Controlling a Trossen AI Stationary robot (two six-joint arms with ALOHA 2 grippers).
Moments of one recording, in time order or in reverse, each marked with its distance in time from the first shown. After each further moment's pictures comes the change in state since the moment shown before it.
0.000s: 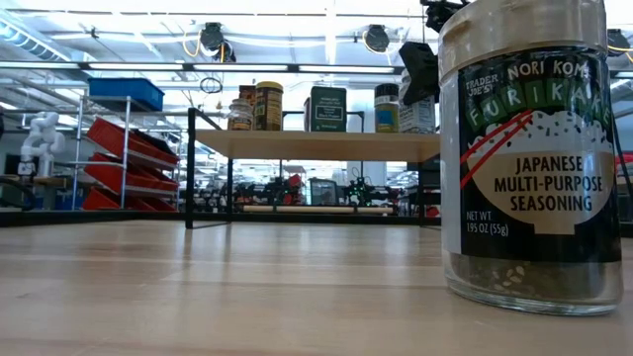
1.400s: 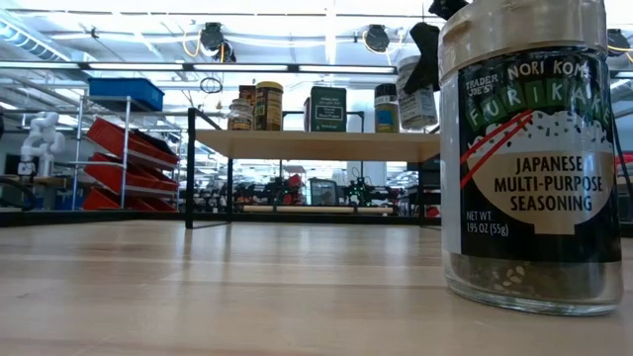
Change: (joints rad) left arm 0.000 0.000 0.000 -0.007 0.000 0.000; right arm -0.038 -0.119 -0.002 0.018 -0.159 -0.183
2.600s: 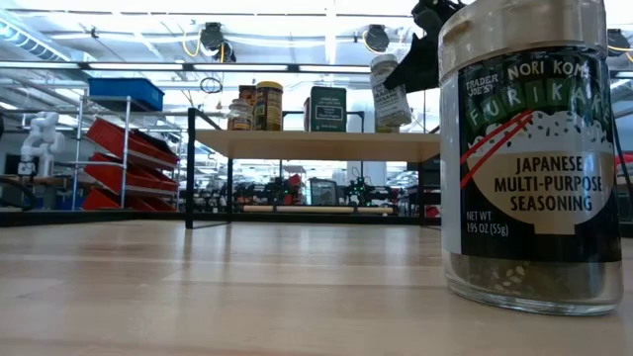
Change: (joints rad) left arm 0.000 0.000 0.000 0.000 0.000 0.000; right arm -0.265 -0.048 0.000 0.136 -0.684 -0.339
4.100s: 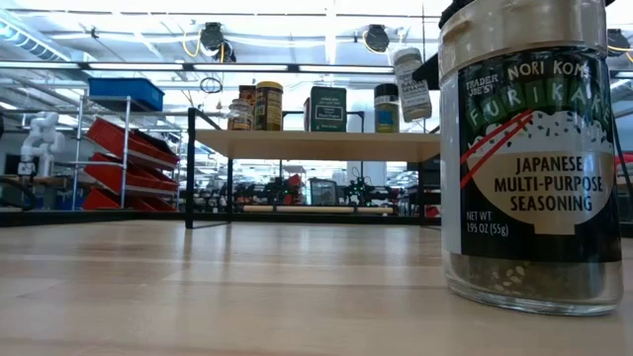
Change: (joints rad) left arm 0.000 0.000 0.000 0.026 0.000 0.001; right arm -0.332 -0.169 -0.076 -0.041 -0.577 -0.192
